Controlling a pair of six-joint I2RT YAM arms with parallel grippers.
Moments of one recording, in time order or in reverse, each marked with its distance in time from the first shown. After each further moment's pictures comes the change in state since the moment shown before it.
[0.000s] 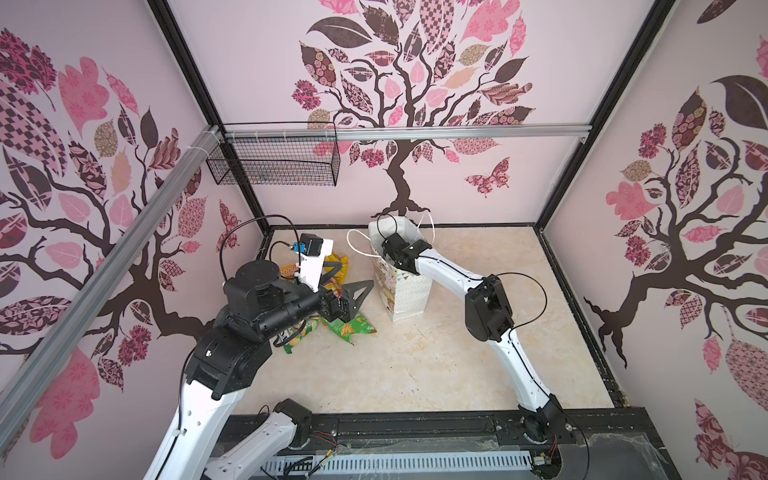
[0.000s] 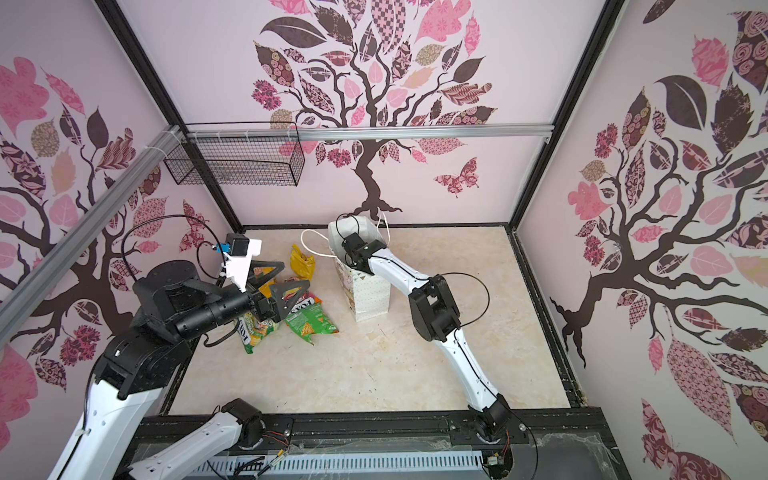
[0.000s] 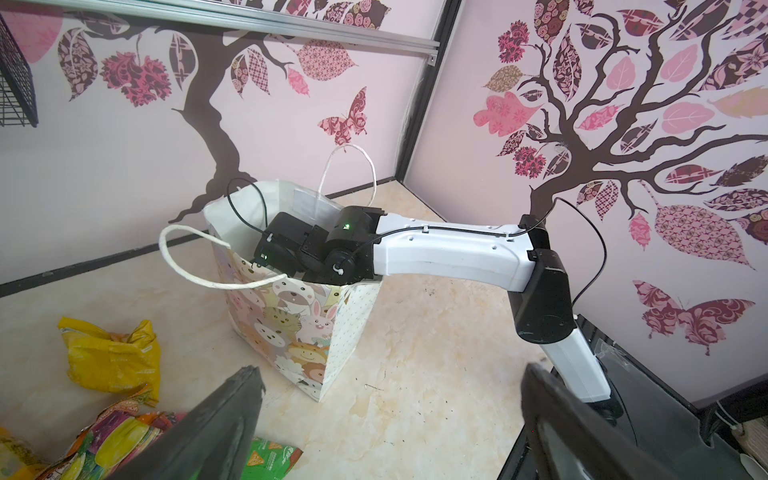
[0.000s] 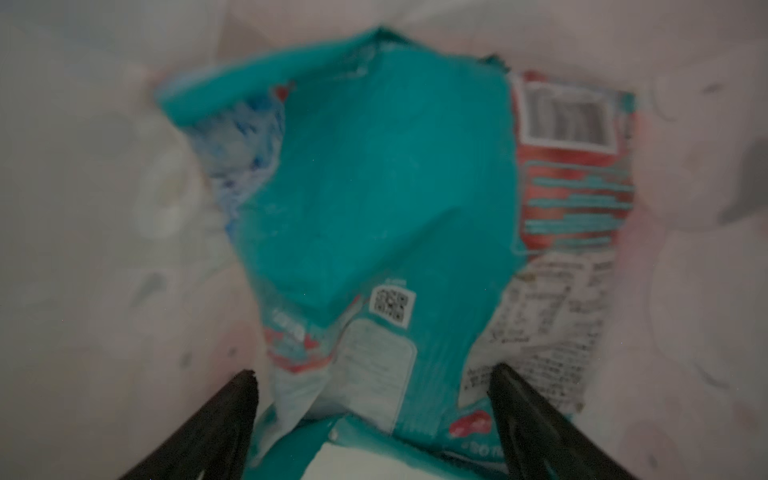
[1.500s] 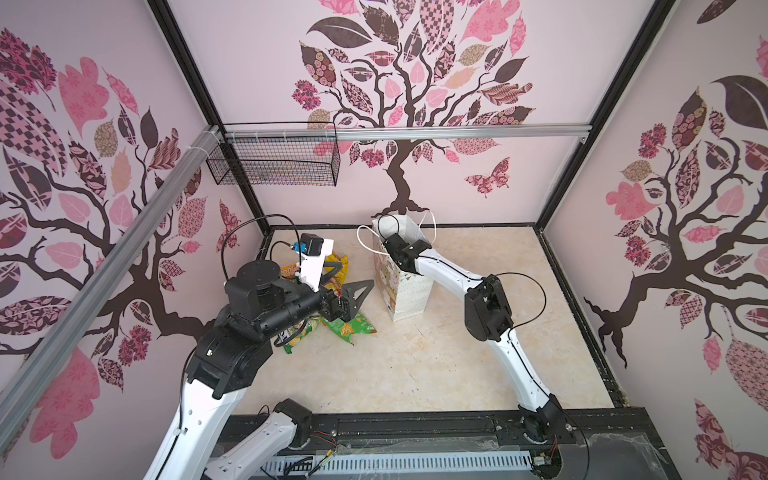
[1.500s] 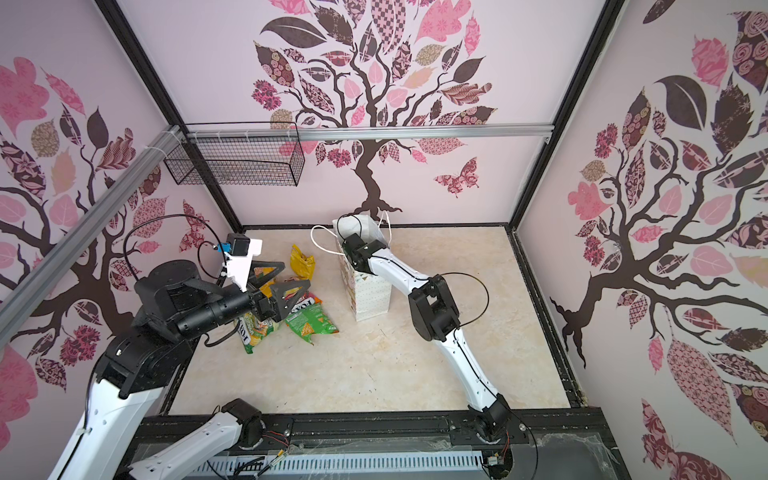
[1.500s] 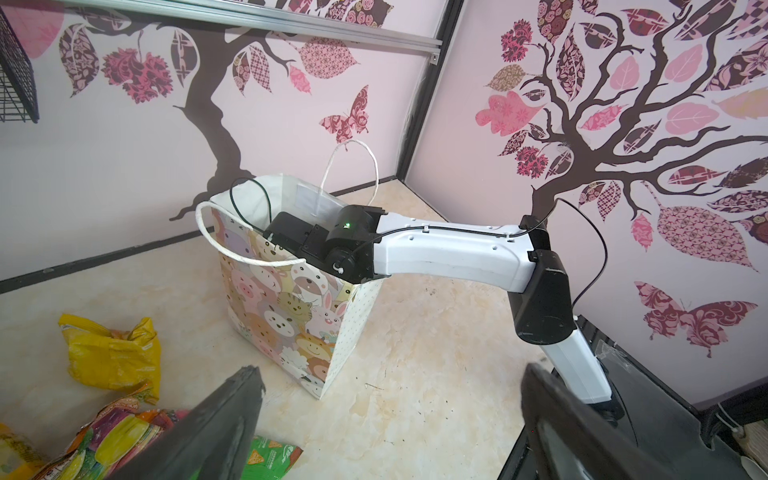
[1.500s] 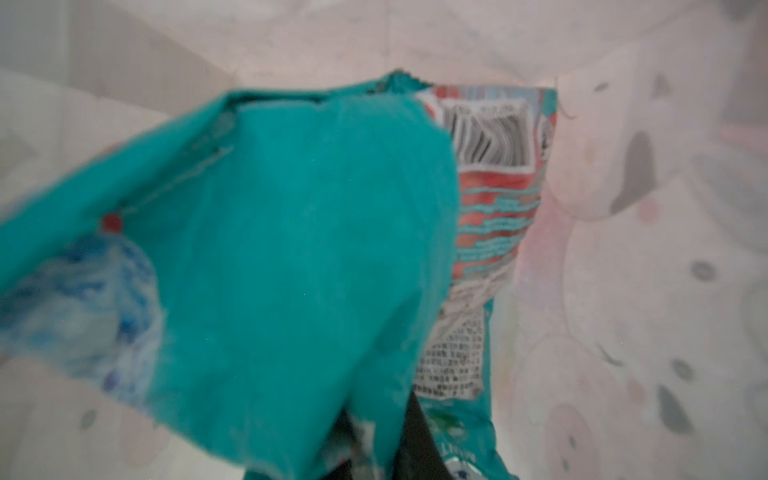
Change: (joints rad) left arm 0.000 0.002 -0.004 0.000 -0.005 -0.004; right arm -0.001 0.002 0.025 -0.040 0.109 -0.016
